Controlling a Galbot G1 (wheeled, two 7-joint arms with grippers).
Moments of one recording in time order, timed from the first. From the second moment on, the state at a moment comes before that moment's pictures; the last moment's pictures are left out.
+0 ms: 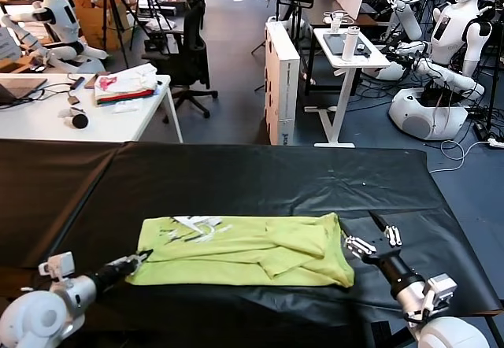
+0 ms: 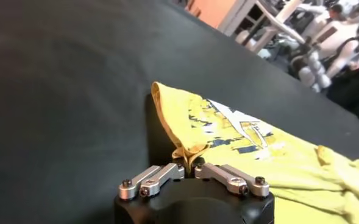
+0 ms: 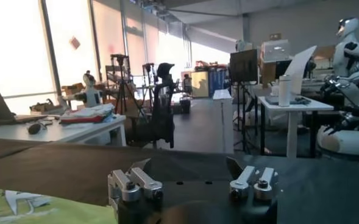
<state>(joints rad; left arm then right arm) 1.54 -0.96 -0.84 -1.99 -1.02 0.74 0.01 -1.62 0.99 0.62 2.13 0.58 -0.05 -0.03</state>
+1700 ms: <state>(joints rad) 1.39 -1.39 -0.36 -2.18 -0.83 0.74 -0.13 -1.75 1.17 0.76 2.16 0.48 -0.04 -0.03</state>
